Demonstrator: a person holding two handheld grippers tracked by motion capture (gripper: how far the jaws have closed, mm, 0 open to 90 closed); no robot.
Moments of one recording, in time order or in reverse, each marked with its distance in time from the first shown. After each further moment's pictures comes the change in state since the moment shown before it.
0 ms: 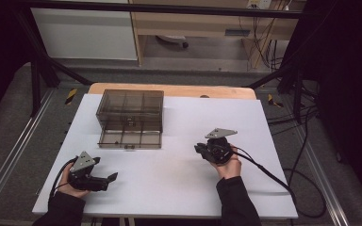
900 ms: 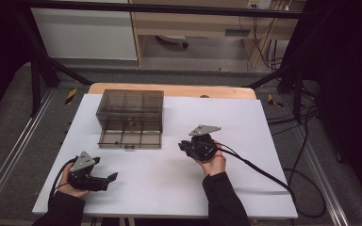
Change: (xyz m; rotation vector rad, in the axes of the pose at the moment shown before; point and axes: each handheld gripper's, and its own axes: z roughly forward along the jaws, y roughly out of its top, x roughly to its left) left arm 0.000 0.000 0.000 -0.001 -0.001 -0.002; right arm 0.029 0.025 0.024 -0.034 0.076 -0.038
